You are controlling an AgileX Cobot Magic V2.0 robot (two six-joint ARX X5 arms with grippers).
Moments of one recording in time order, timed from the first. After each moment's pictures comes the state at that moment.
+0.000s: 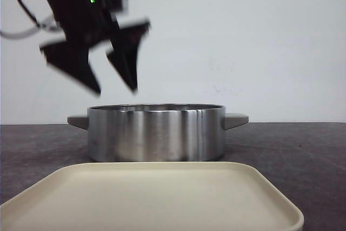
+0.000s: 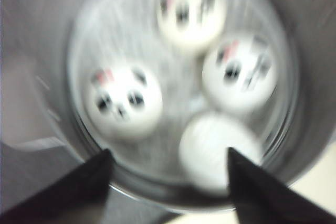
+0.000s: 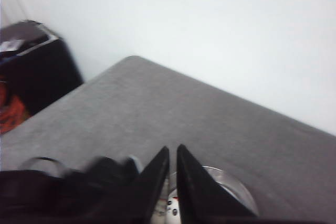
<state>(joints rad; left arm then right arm) -0.59 1.44 1.17 -0.52 -0.08 -0.18 0.71 1.72 2.77 -1.35 -0.04 0.13</state>
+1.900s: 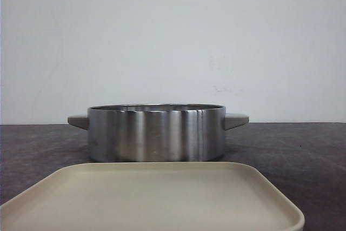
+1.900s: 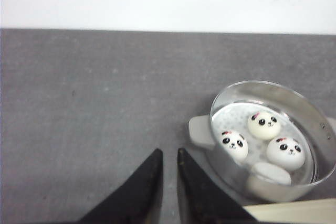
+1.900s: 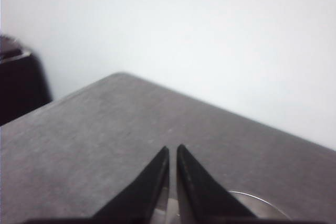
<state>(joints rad) -0.34 0.63 1.17 -0.93 -0.19 -0.16 1.08 1.31 1.34 -0.14 0.43 0.11</state>
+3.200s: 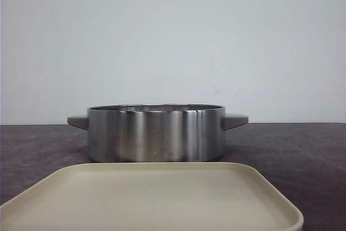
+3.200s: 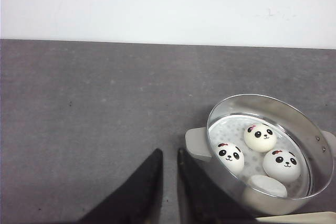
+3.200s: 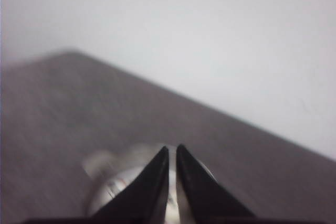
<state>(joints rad) -0.34 0.63 1.17 -0.90 -0.19 -0.17 0.97 1.03 1.10 -0.32 0.49 0.00</state>
